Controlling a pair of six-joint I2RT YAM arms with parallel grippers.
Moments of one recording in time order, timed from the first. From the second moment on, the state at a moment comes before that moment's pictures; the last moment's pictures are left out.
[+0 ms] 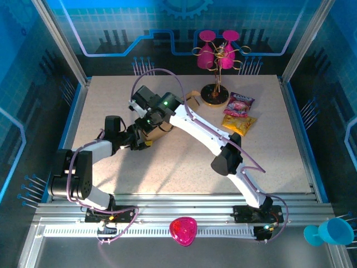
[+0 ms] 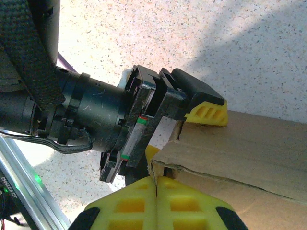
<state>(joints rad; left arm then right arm) -0.01 1.51 0.62 0.13 0.77 -2.09 0.94 2.34 2.57 -1.24 -0.08 0.19</state>
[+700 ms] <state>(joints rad) 0.10 1.29 0.66 -0.22 0.76 -1.89 0.93 2.35 2.58 -1.22 -0.06 0.16</state>
